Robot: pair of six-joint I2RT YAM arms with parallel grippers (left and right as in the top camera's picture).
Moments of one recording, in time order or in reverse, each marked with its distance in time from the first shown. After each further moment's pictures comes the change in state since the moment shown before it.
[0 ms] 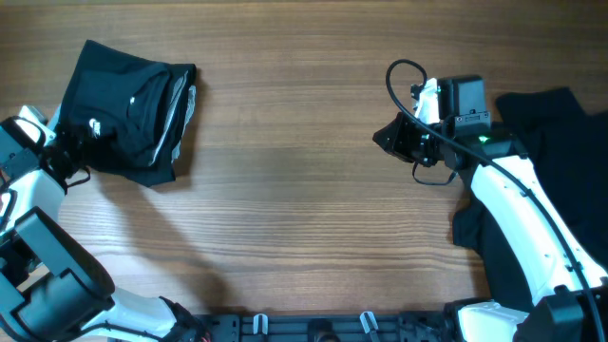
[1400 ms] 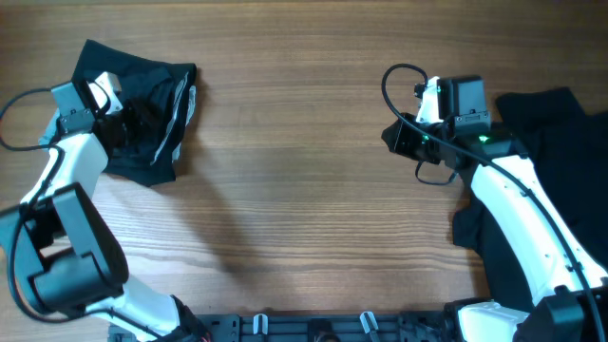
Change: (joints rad) left arm -0.300 0.056 0.105 -0.195 -0.056 0.142; right arm 0.000 0.000 0.011 -0.015 0.147 -0.103
